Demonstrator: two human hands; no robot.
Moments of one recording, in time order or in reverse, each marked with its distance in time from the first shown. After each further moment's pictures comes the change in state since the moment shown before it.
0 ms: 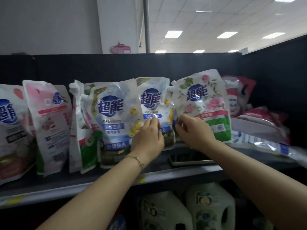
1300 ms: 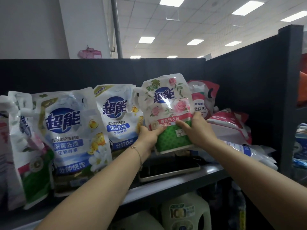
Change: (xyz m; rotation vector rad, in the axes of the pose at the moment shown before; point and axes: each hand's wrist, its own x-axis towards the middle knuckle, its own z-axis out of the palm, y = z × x) left_hand 0.076 0.053 0.096 -1.256 -0.294 -0.678; right_hand 0.004 0.094 -0.039 0.102 0.020 0.498
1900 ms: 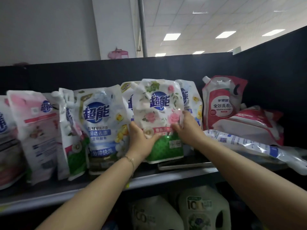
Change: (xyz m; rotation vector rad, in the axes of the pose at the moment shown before) left_hand -0.061 0.004 -0.071 0.664 0.382 0.485; right_hand -0.014 -0.053 0.049 0.298 -0.185 -0.179
